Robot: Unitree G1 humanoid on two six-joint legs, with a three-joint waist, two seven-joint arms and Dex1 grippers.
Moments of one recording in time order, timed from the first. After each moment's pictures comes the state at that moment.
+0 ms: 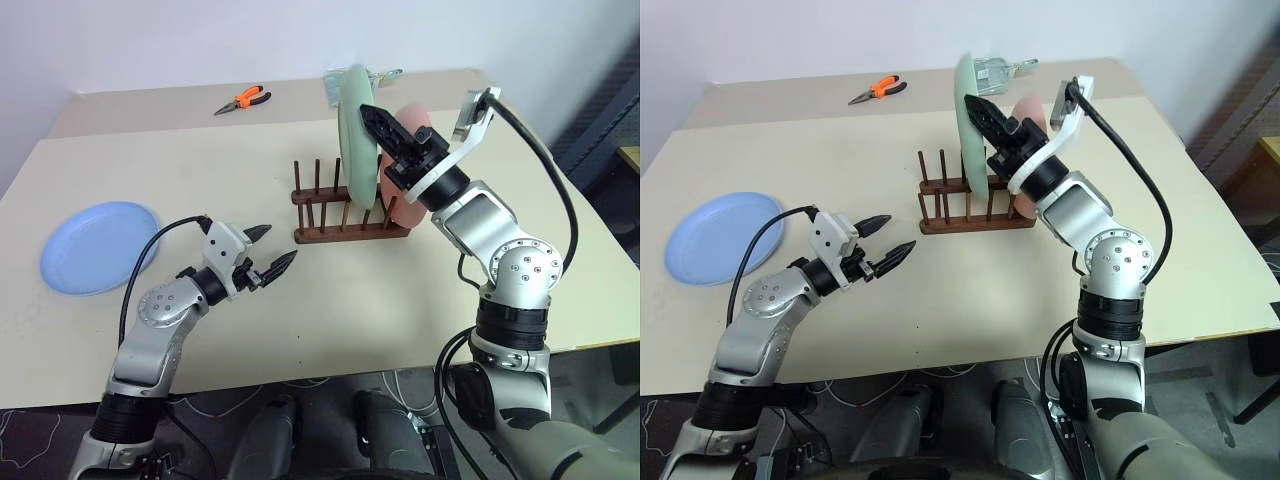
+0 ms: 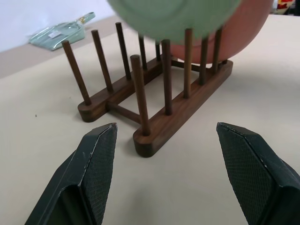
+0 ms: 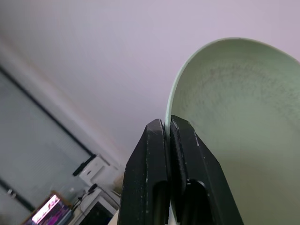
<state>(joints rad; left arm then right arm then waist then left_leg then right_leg) -0.17 0.44 -0.02 -0.24 -0.28 0.23 -0.65 -0.68 -0.18 -0.24 -0.14 1.27 0.77 0.03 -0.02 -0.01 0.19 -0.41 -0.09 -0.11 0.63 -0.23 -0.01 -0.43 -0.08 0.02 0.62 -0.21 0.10</state>
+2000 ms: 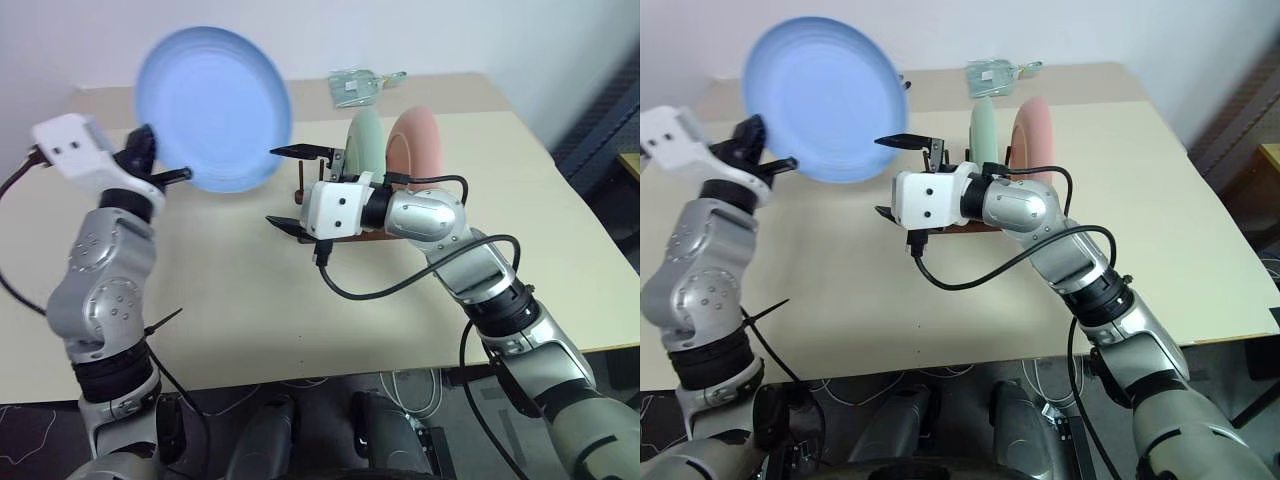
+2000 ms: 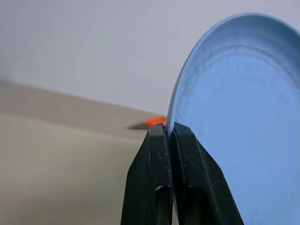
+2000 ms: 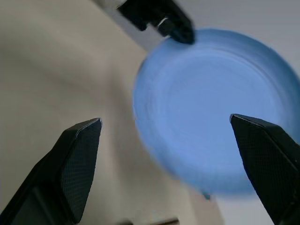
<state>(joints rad) -0.50 0.31 0.34 -0.44 -0.59 0.65 0.13 -0.85 -0.43 0.46 -0.04 -0.22 -0.07 0.66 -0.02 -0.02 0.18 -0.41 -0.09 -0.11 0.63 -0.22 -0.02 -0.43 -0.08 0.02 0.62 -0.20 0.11</state>
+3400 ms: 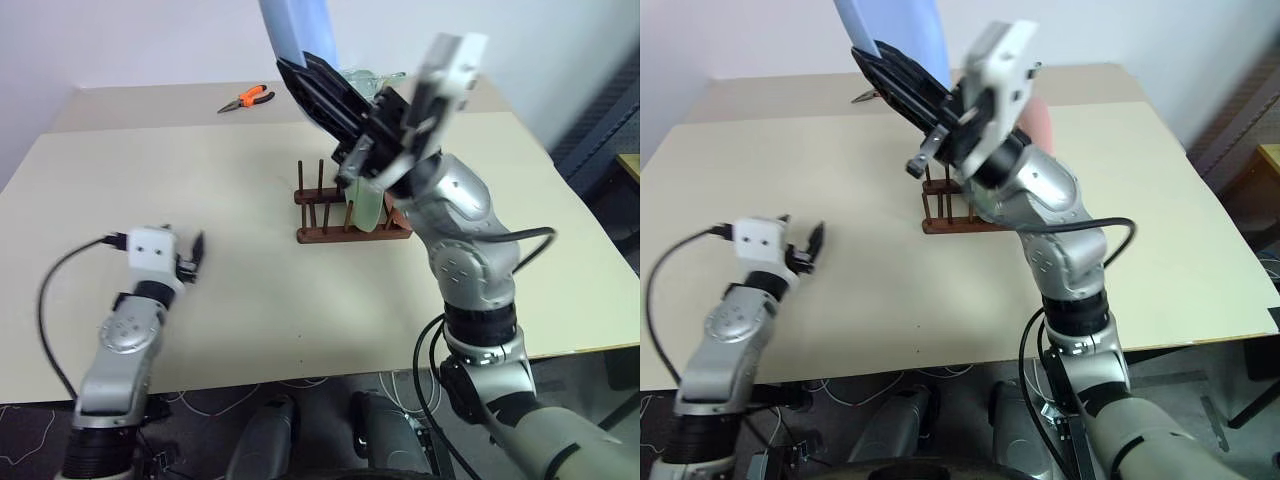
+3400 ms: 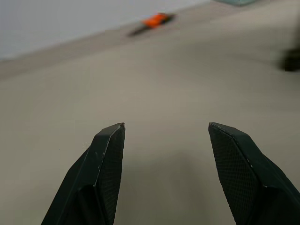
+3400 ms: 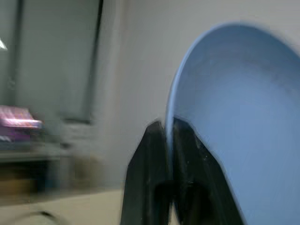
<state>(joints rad) 0.00 0.39 0.09 -0.30 -0.20 0.24 -0.13 -0.72 -0.12 0.02 -0.39 0.84 0.54 0.44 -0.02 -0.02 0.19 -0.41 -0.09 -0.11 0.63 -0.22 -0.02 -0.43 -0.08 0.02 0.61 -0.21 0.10</state>
